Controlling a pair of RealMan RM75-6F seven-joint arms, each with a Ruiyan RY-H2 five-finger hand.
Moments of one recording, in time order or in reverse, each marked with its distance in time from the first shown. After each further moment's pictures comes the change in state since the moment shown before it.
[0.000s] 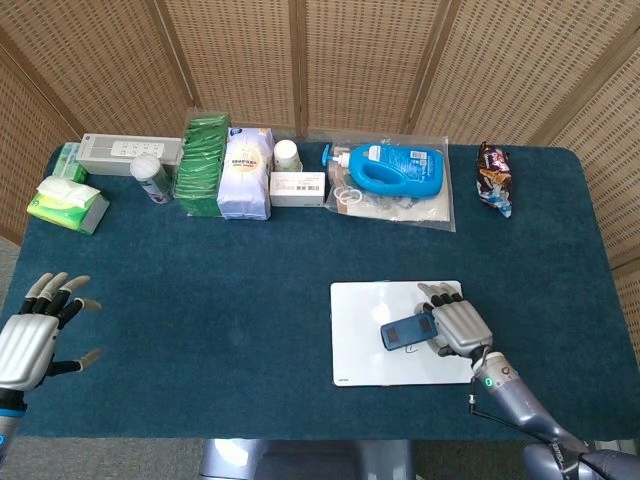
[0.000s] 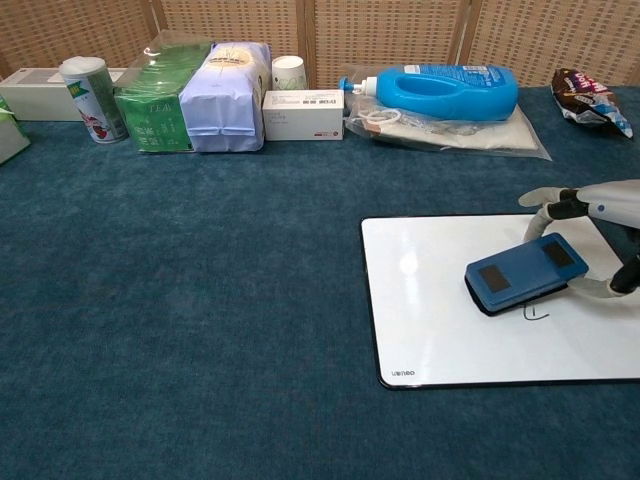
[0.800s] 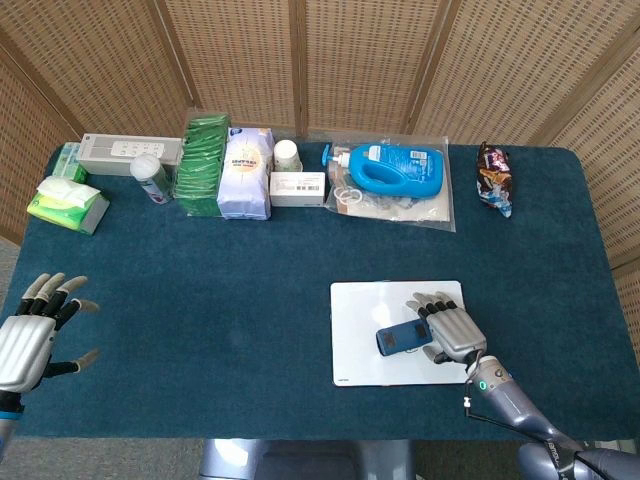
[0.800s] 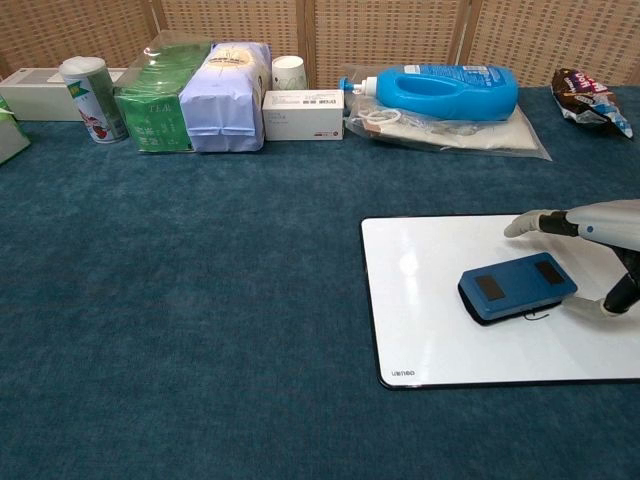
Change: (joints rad) left arm 0.006 0.004 0.003 0.003 0.011 0.010 -0.010; right arm 0.022 -0.003 -0.017 -0.031 0.073 -0.039 -0.067
